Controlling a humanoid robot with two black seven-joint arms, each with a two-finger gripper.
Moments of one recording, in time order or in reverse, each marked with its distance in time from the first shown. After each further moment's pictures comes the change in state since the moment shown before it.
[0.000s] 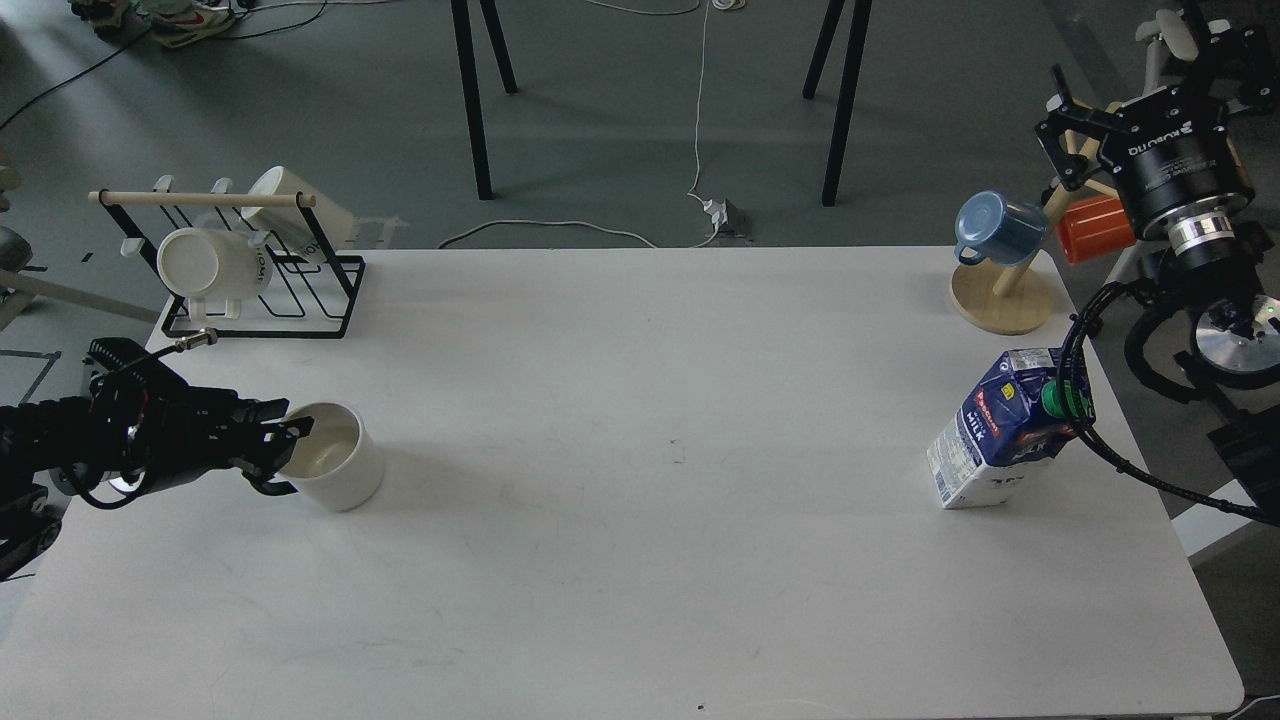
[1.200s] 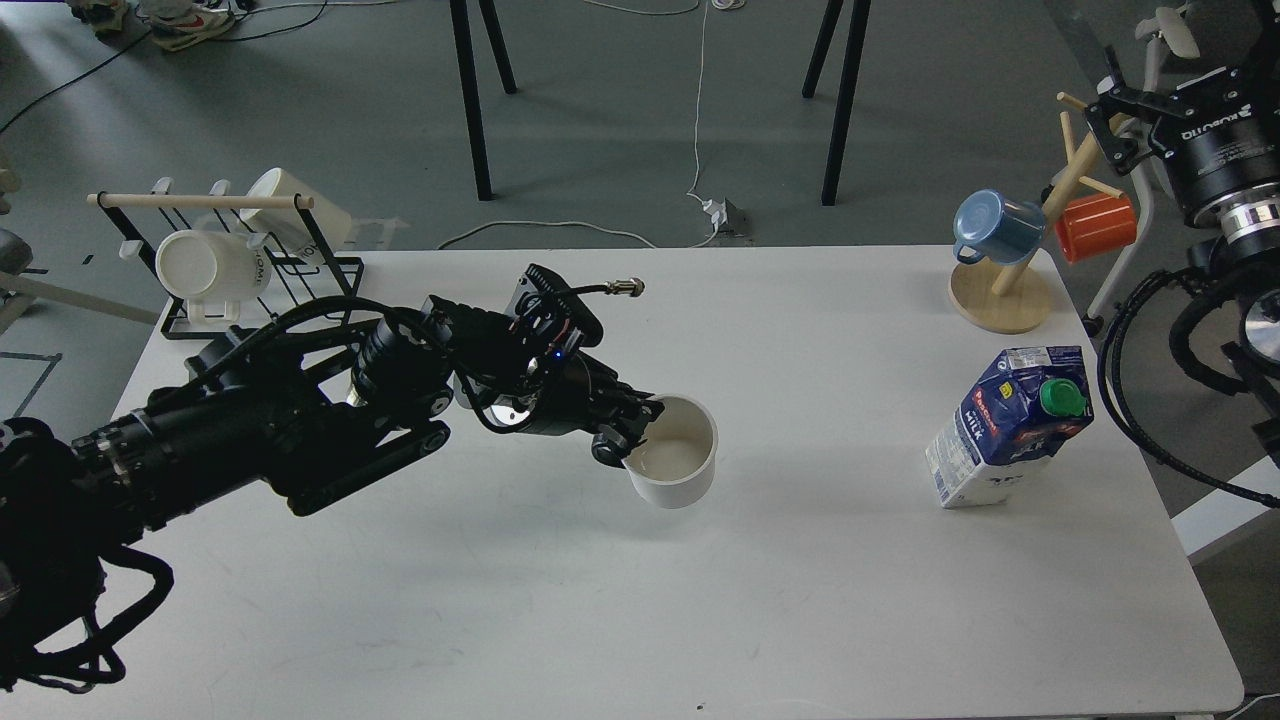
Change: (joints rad) left arm -0.305 -0.539 -0.012 -0.237 0.044 -0.509 0.205; right arm 0.000 -0.061 0.025 0.000 0.001 0.000 0.000
